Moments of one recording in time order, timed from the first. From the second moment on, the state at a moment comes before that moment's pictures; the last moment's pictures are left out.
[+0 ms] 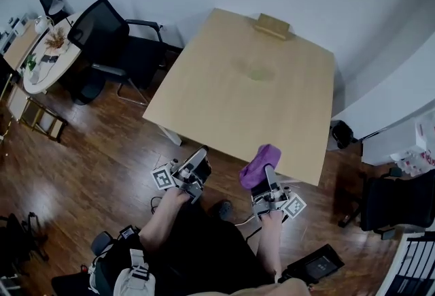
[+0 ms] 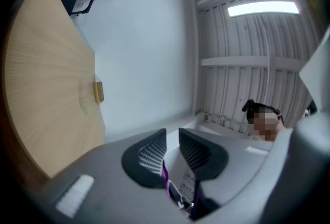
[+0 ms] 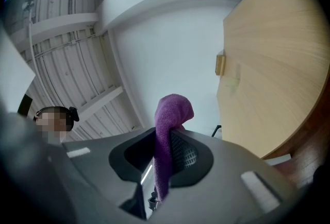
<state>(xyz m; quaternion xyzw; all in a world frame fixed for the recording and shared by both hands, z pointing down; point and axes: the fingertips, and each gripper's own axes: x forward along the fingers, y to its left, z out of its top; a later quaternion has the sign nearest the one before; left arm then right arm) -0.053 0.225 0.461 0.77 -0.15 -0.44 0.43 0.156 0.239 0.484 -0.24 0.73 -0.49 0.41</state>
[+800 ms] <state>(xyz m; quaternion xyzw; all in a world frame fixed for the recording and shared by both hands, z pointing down) -0.060 0.207 0.423 0.79 -0.07 -0.45 0.41 0.123 0.236 0.451 -0.25 0.75 -0.44 0.42</state>
